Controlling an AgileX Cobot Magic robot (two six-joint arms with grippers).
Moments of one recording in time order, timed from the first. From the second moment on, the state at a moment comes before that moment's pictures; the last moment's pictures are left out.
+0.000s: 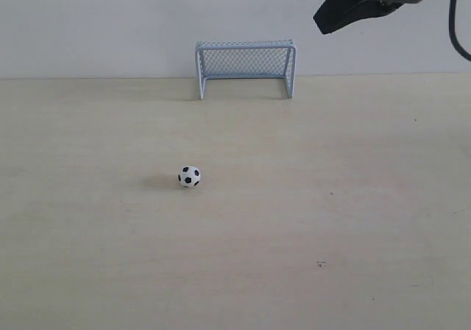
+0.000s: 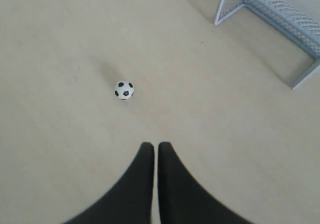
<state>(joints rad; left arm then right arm) 0.00 0.05 0.00 0.28 0.34 -0.16 0.29 1.48 -1.44 0.54 1.01 -0.75</state>
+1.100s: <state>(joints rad) 0.00 0.05 0.00 0.28 0.34 -0.16 0.56 1.89 -1.74 0.50 1.16 -0.76</state>
